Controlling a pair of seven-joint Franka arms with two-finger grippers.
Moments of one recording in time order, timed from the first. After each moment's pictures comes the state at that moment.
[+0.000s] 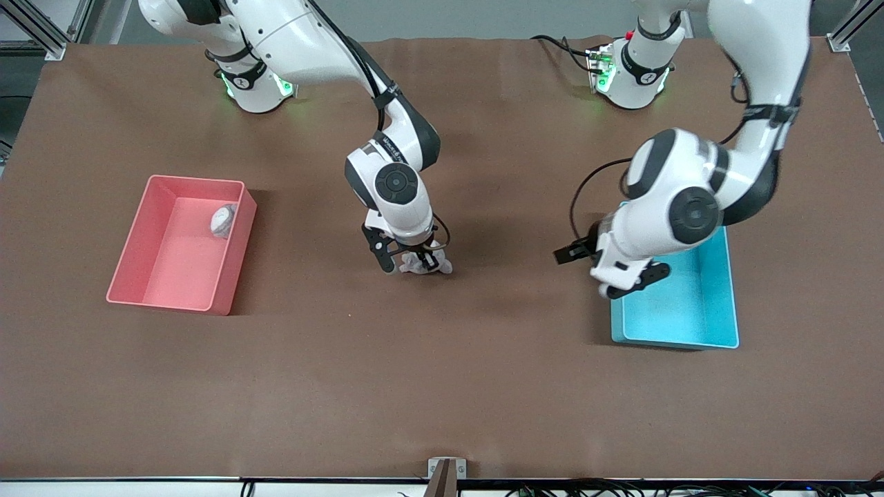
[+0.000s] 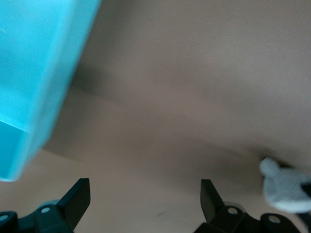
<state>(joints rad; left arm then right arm) -0.14 0.42 -0.30 -1.71 -0.10 1.98 -0.83 0.79 0.68 -0.10 -1.58 0.13 2.28 1.68</state>
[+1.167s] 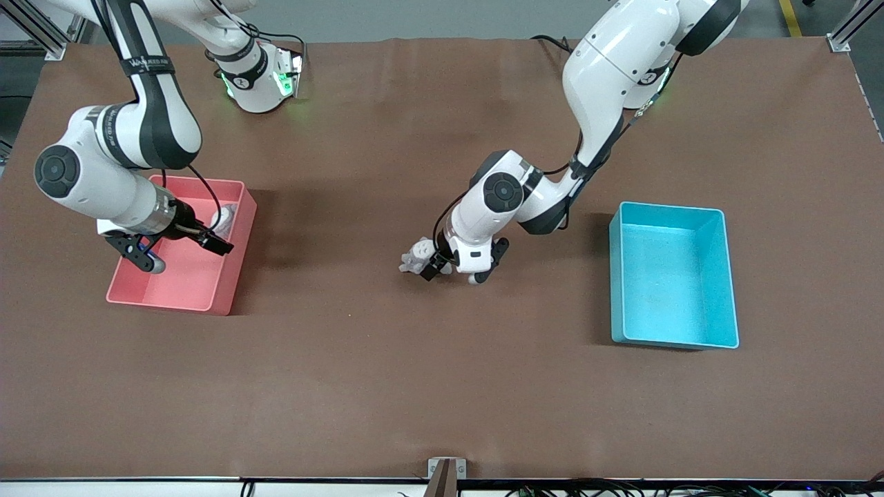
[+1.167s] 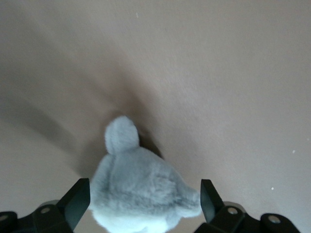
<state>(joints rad) -0.53 0.79 -0.30 -1.60 -0.11 2.67 -1.59 0.12 0.08 -0.11 -2.24 0.13 2.22 0.52</state>
